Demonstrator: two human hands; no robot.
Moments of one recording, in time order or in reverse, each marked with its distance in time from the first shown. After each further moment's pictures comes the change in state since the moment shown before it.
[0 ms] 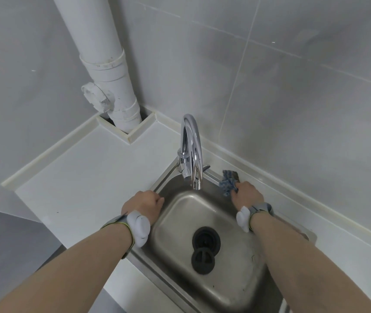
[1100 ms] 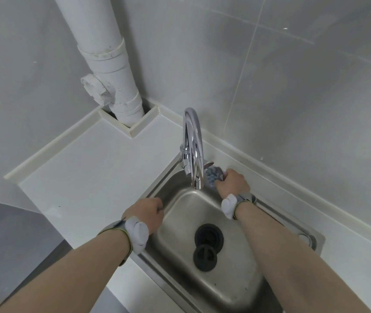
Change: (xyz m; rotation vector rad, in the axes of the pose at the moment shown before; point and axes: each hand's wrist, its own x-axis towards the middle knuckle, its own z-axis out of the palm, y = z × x) left_hand -0.013 -0.002 0.013 0.115 -0.057 0.049; right_hand 0.011 -0.052 0.007 0.289 0.013 0.046
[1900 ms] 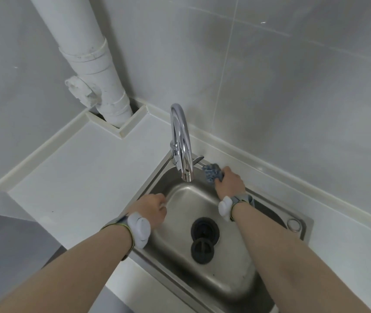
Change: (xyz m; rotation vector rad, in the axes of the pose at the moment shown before) left_hand 0.003 0.014 0.005 -0.004 -0.036 0.125; right_hand -0.024 0.018 -0.004 -0.017 0.051 -0.033
